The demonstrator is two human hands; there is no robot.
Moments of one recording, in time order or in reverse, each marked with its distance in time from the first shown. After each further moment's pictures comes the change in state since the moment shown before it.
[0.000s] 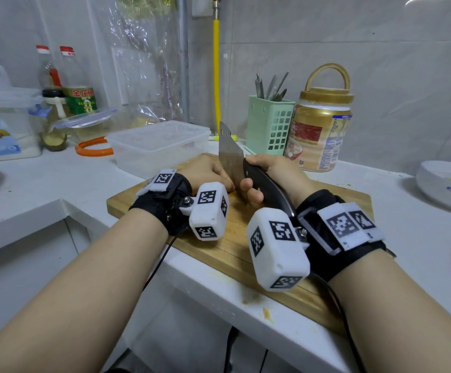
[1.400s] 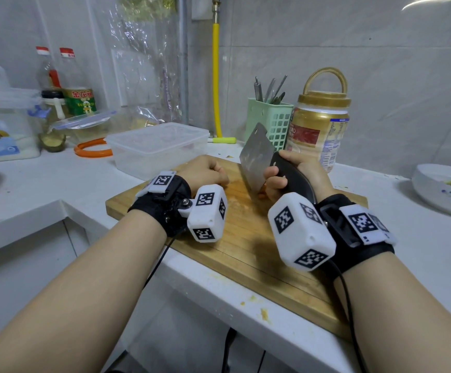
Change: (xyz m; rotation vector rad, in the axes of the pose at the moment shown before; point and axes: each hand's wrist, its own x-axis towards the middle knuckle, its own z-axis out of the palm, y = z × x) left_hand -0.002 0.011 0.004 -0.037 0.139 -0.023; right_hand -0.011 -0.003 -0.026 0.406 -0.033 -0.059
